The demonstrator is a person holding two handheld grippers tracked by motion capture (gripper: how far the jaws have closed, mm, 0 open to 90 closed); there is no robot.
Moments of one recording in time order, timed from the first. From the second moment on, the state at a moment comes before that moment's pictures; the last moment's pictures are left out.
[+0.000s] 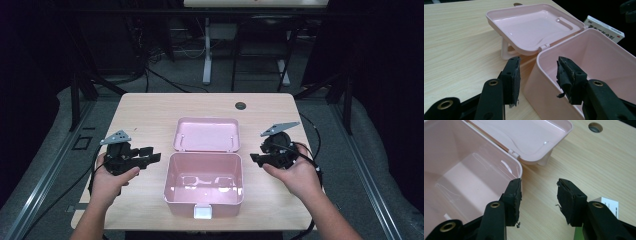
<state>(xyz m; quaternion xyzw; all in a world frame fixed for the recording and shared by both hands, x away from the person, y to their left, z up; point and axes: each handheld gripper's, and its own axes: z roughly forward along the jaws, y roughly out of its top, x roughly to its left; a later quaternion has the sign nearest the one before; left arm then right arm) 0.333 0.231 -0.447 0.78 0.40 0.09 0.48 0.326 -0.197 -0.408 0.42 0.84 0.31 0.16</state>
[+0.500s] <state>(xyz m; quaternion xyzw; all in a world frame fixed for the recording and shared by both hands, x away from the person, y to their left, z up) 0.334 0.226 -0.447 0.80 0.39 0.09 0.45 0.347 -0.212 -0.412 0.45 0.84 0.26 0.16</state>
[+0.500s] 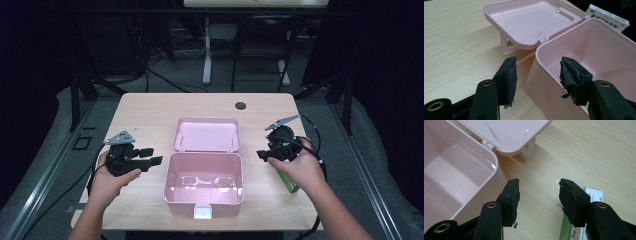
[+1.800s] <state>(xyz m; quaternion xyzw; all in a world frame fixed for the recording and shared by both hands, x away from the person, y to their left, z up) 0.334 0.229 -0.447 0.81 0.40 0.09 0.42 0.384 -0.262 -0.434 0.53 0.83 0.13 0.10</state>
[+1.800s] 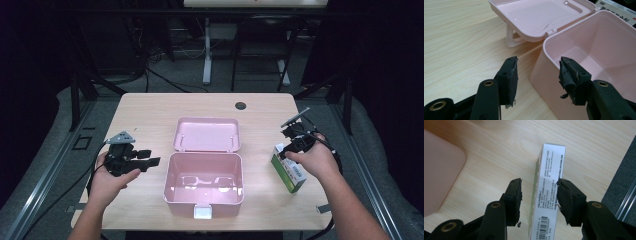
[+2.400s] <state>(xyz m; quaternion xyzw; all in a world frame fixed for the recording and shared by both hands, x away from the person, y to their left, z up) 0.335 0.230 -0.447 0.81 0.40 0.09 0.42 0.401 -0.265 -0.454 0.54 0.83 0.06 0.07</state>
